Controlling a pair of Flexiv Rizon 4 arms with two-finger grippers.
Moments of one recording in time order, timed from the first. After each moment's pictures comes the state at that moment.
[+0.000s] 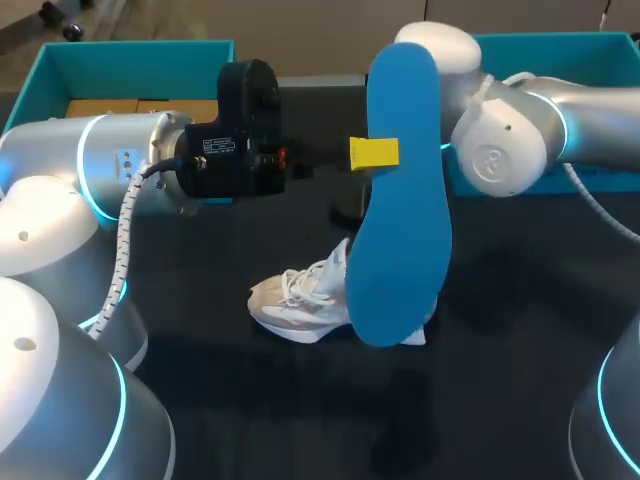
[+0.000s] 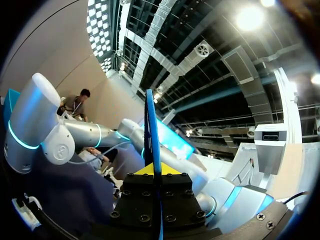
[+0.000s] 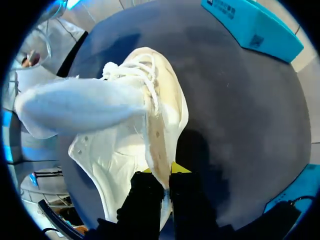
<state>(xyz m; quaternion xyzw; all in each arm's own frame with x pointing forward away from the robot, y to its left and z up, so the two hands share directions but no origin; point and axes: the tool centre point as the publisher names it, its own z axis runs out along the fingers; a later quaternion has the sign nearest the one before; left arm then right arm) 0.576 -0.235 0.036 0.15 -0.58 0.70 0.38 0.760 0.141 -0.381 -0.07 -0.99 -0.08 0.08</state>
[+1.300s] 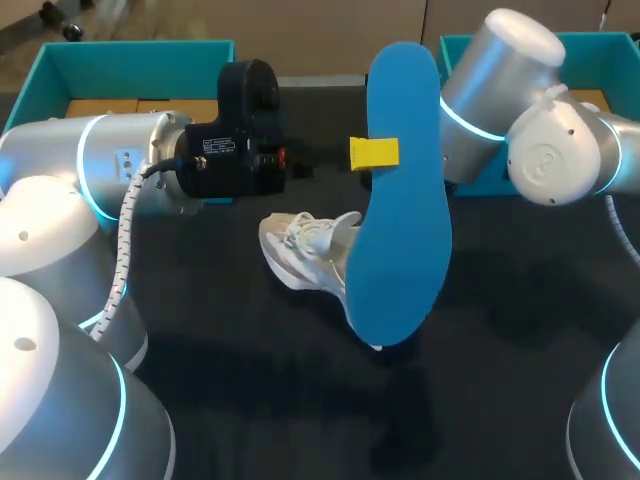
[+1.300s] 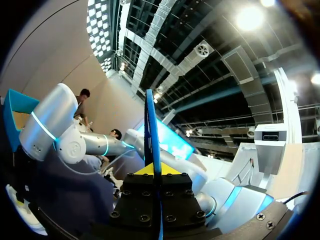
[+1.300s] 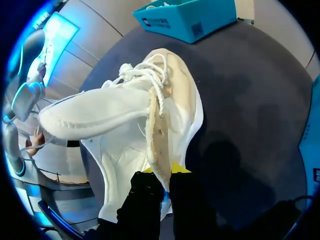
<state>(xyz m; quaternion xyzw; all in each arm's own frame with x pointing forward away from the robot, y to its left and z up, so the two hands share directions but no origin) 0.576 -0.235 0.036 0.15 -0.58 0.70 0.38 0.748 0.146 -0.343 -0.33 -0.92 -0.18 0.15</state>
